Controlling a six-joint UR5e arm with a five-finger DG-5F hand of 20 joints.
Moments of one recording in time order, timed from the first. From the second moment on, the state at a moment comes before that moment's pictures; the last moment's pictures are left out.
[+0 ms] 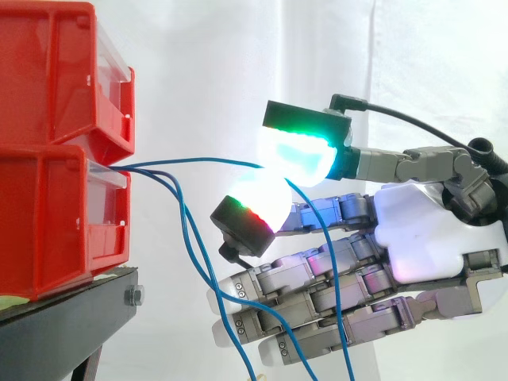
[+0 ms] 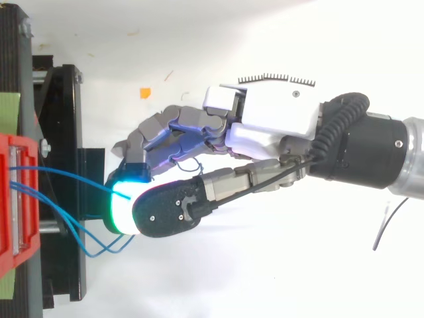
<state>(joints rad) 0.17 -2.27 -1.20 -2.97 -1.25 0.19</state>
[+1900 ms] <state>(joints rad) 0.18 -2.17 -1.20 -3.10 -1.18 0.00</state>
